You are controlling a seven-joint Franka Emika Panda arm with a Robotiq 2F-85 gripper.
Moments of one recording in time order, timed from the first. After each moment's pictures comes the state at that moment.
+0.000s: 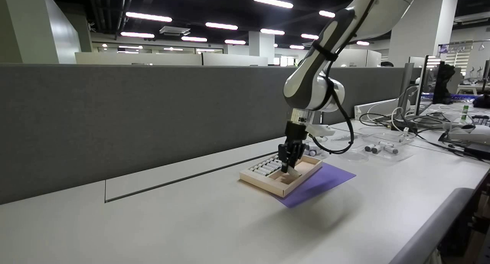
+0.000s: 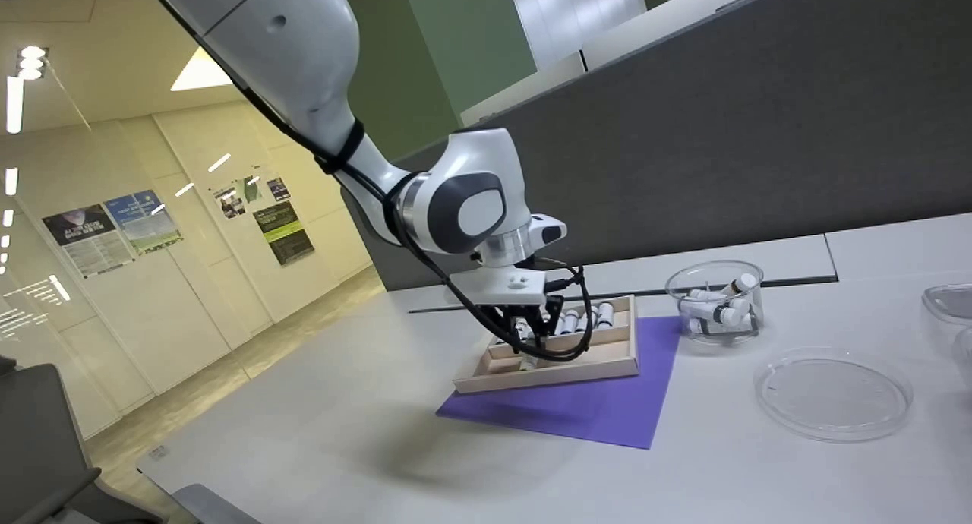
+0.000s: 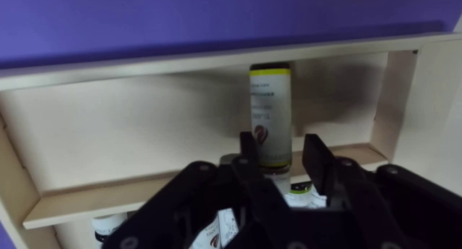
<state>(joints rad) -0.25 0.68 0.24 -1.98 0.16 2.71 -0.38</state>
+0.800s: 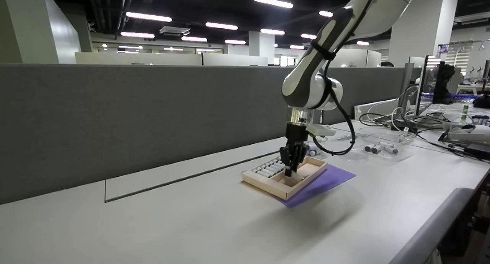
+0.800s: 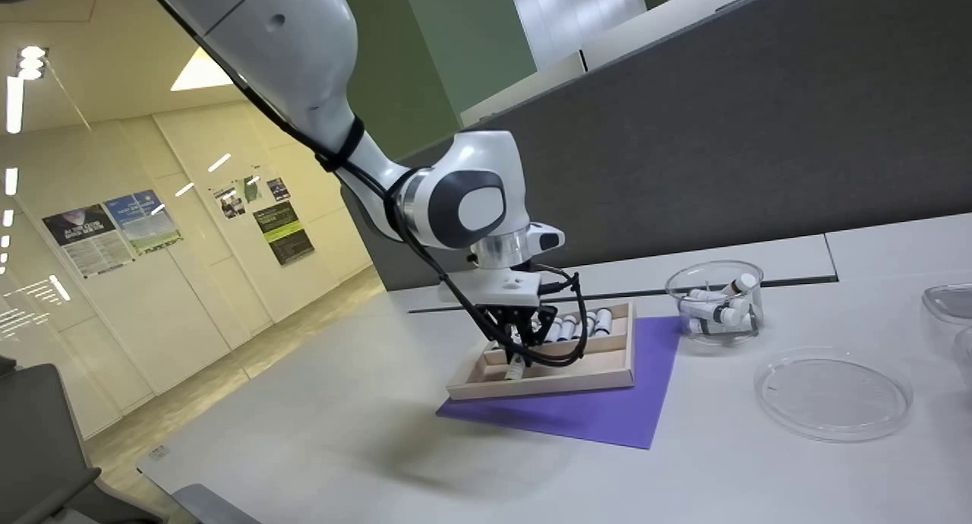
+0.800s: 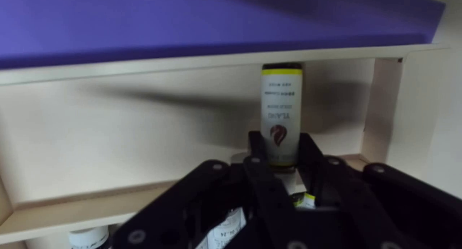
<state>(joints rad) -0.23 0.68 0.22 -1.96 0.17 2.59 -0.36</state>
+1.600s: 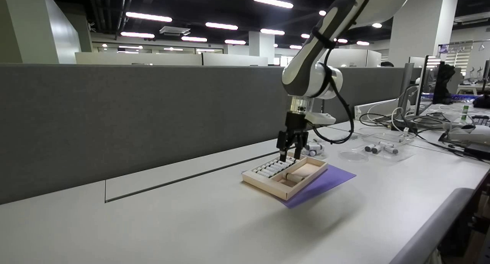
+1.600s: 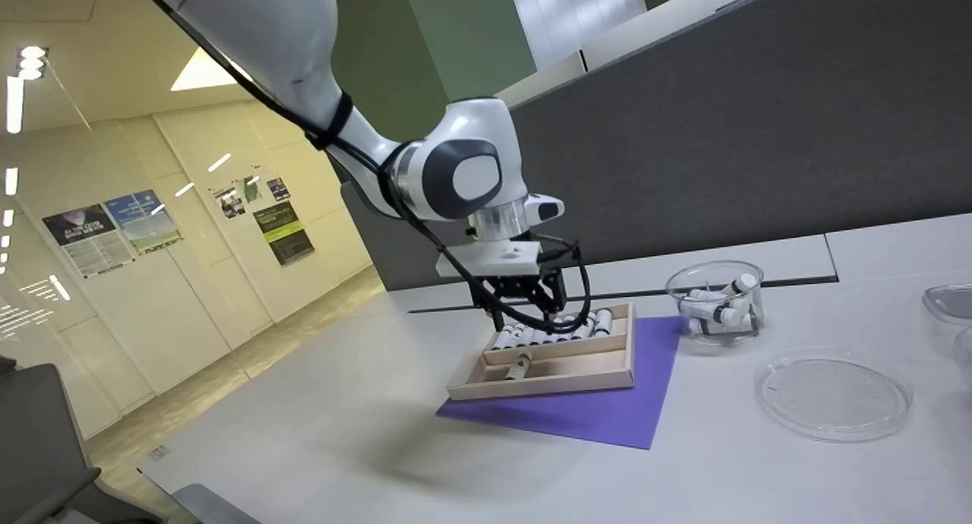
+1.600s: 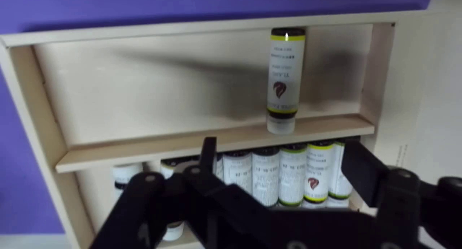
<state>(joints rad) -0.20 0.61 0.18 -1.96 0.17 2.57 -0.35</state>
